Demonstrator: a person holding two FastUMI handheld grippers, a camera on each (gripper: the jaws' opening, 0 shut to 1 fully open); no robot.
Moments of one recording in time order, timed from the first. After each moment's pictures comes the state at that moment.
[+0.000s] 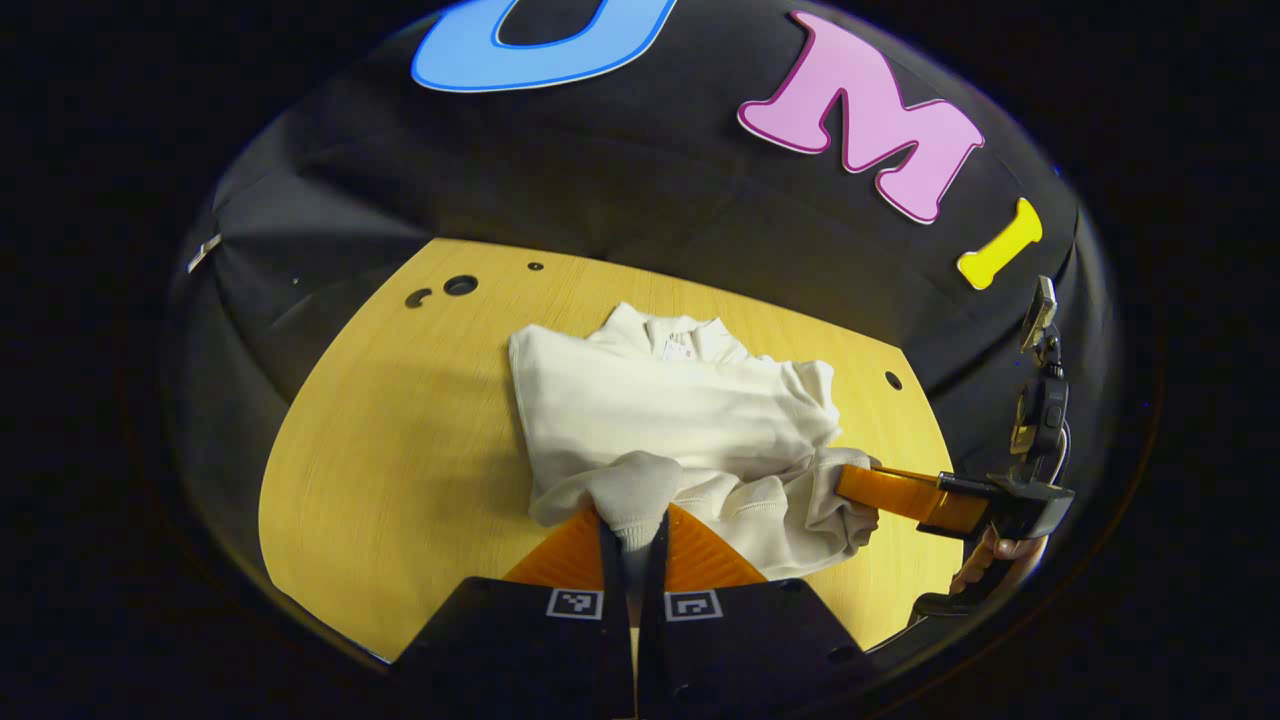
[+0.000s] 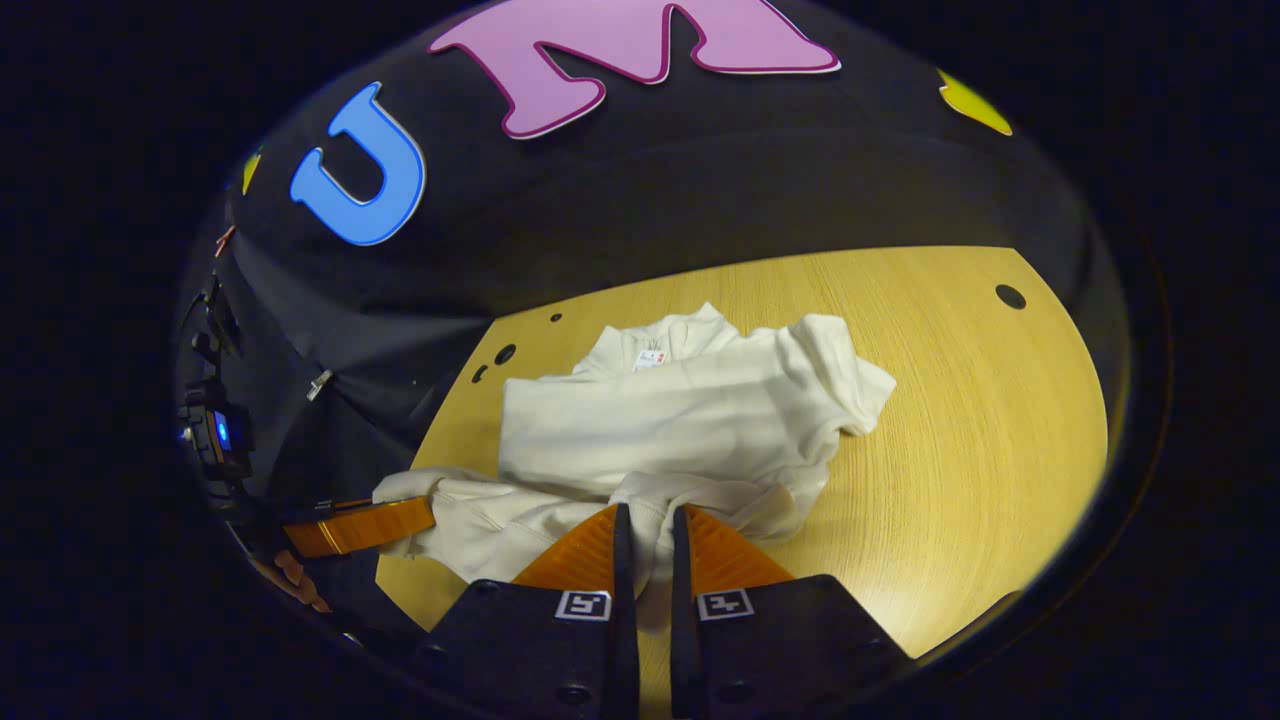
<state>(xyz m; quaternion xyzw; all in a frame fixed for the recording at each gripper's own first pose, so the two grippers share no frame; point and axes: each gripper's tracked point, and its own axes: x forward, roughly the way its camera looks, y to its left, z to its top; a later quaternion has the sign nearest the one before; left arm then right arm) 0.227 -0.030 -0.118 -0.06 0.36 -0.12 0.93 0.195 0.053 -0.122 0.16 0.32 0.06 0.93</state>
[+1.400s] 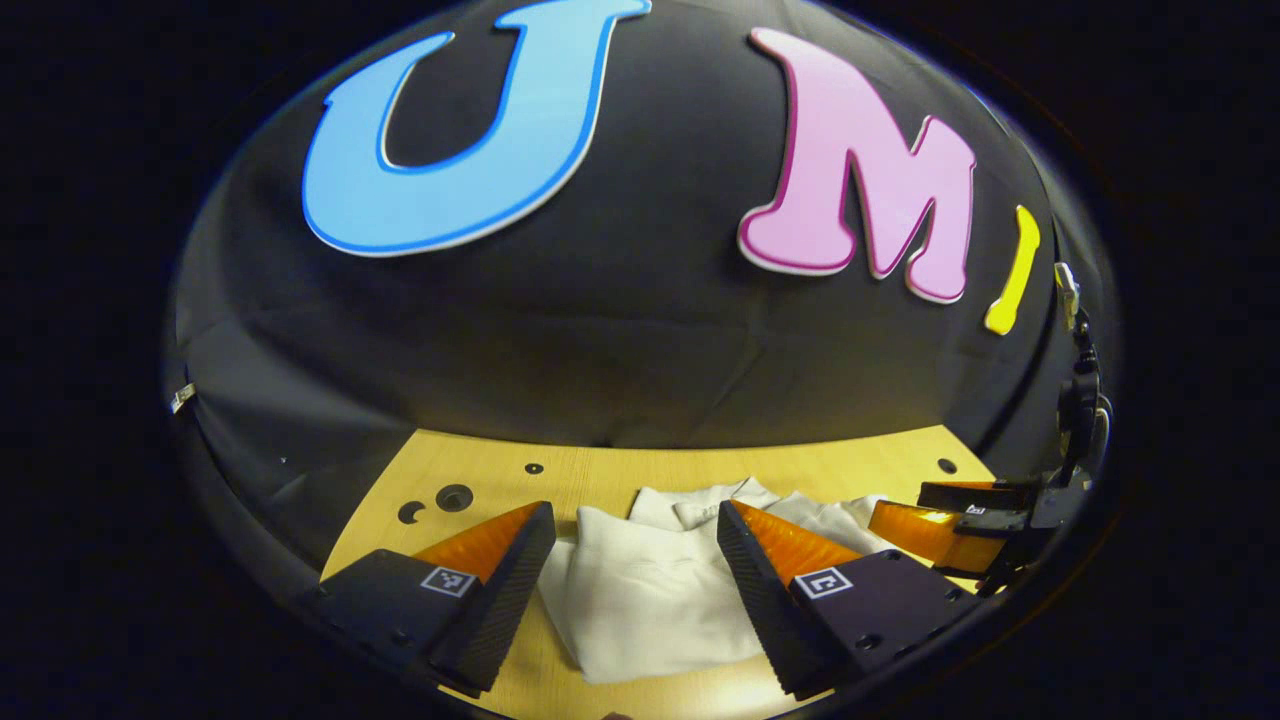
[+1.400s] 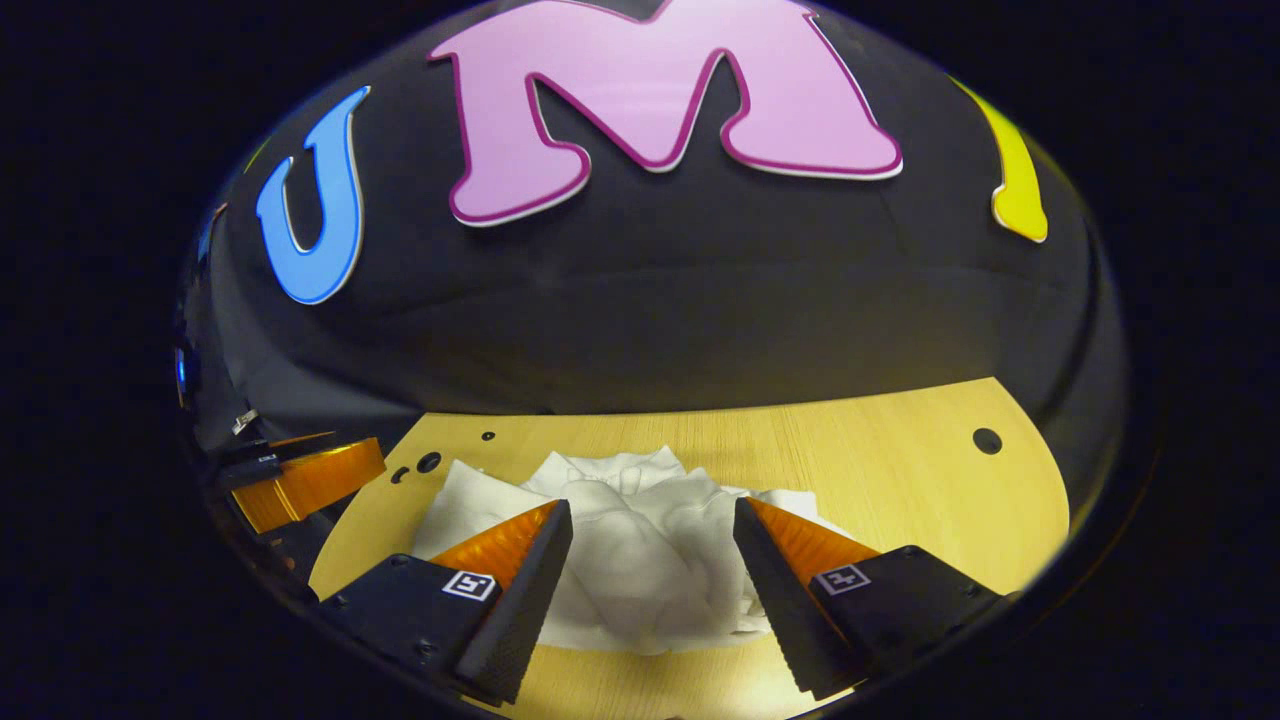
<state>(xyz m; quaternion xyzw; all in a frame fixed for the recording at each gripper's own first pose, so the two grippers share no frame) 0.377 -0.032 -0.023 0.02 0.14 -0.12 0.98 0.304 0.016 -0.060 0.07 0.17 -0.03 0.98</state>
